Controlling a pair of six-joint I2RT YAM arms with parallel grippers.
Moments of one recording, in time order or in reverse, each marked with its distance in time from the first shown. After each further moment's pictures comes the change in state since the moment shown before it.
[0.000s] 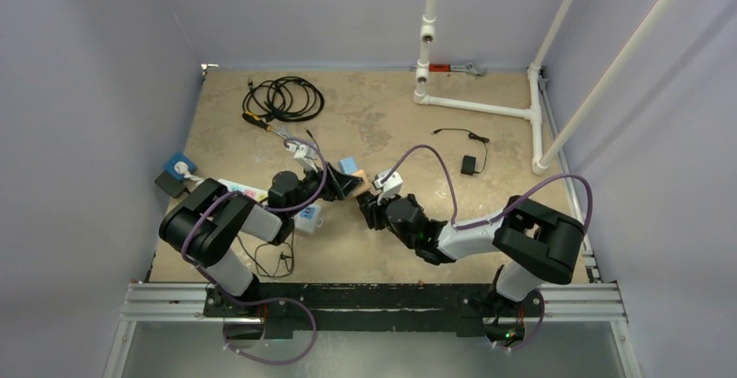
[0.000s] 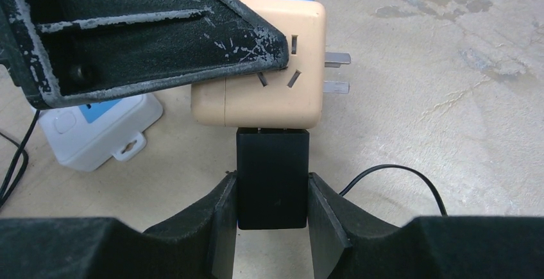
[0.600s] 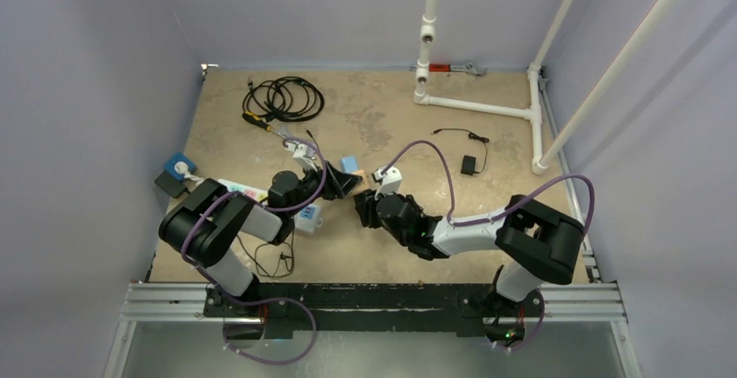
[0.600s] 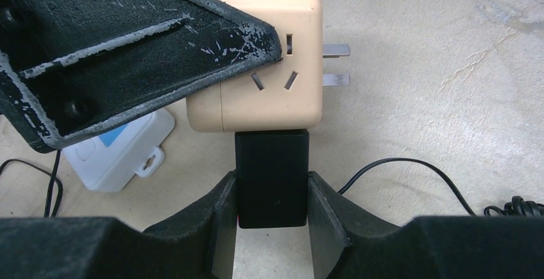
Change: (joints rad) left arm 0.000 -0.002 0.003 -0.001 -0.019 0.003; right arm 0.014 0.000 0.098 -0.200 0.055 0.229
